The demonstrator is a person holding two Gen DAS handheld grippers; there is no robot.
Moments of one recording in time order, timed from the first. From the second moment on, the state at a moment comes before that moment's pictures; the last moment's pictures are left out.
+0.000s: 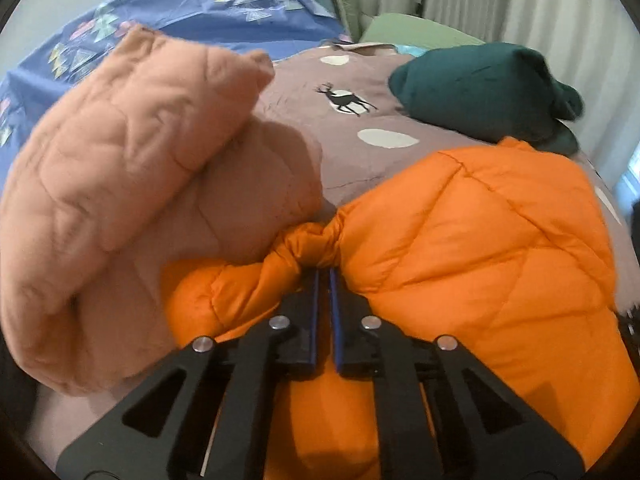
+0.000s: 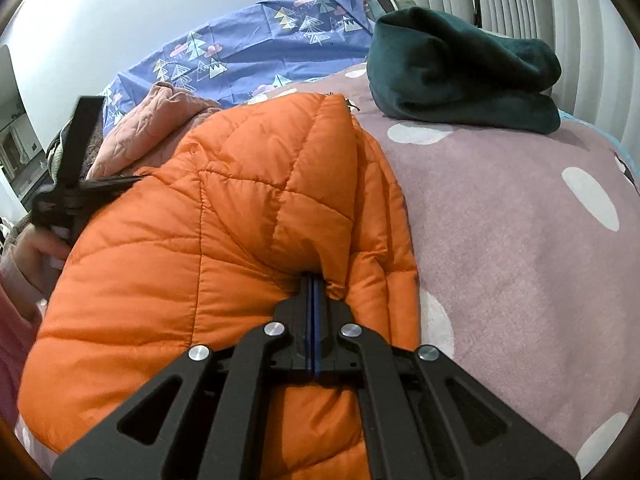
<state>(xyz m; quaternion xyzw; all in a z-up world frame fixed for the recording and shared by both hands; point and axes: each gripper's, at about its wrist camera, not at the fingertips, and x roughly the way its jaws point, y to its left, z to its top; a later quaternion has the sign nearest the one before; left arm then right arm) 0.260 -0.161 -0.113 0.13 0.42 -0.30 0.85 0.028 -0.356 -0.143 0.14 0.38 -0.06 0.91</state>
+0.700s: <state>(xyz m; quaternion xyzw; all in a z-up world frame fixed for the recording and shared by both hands) 0.211 -0.212 -0.075 0.17 0.37 -0.35 0.84 0.146 -0.372 -0.110 0.08 0.43 -0.06 0.90</state>
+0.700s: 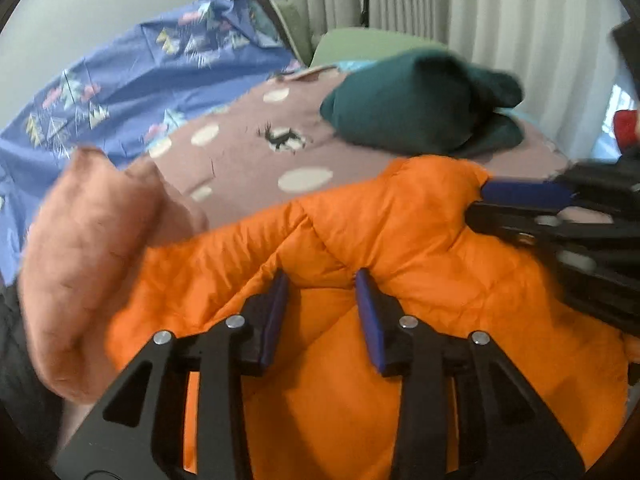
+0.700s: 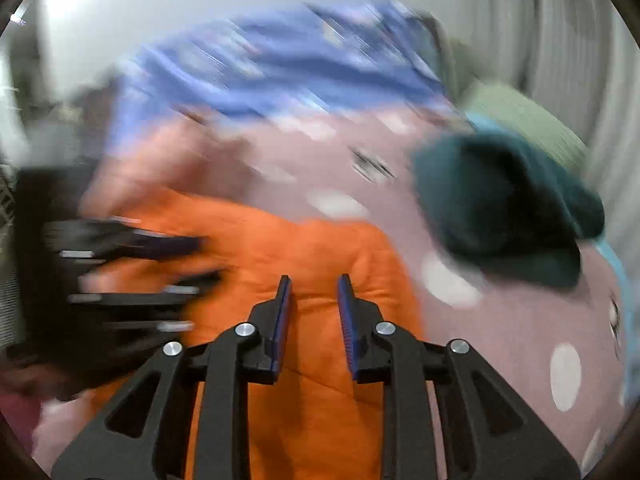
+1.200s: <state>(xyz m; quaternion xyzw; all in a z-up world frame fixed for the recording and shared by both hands) 0.154 -0.159 -0.038 0.08 0.37 -0.40 0.83 0.143 -0.389 -0.140 0.11 0.41 -0.06 0.90</state>
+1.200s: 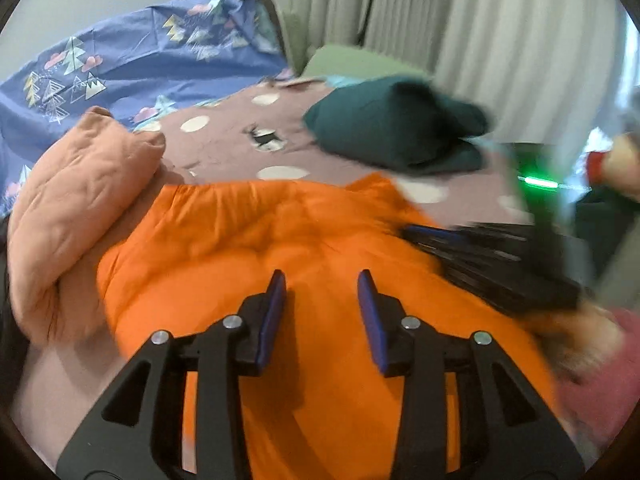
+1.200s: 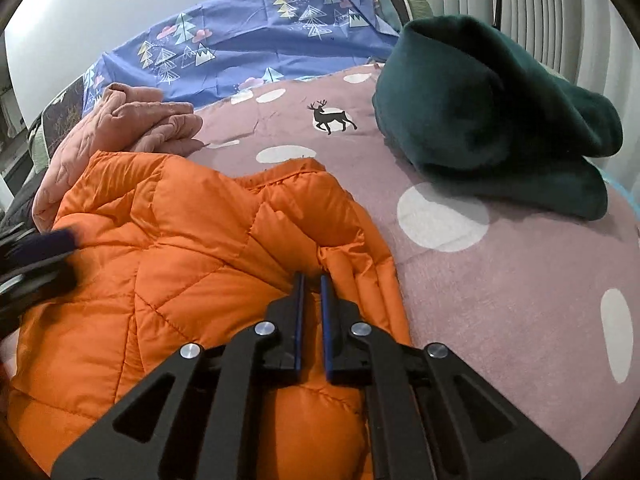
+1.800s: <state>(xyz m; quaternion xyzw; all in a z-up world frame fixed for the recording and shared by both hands) -0.026 -0.140 -0.056 0.21 0.30 -0.39 0.85 0.134 -0.384 -0.139 0.10 0.39 -0.07 0.91</state>
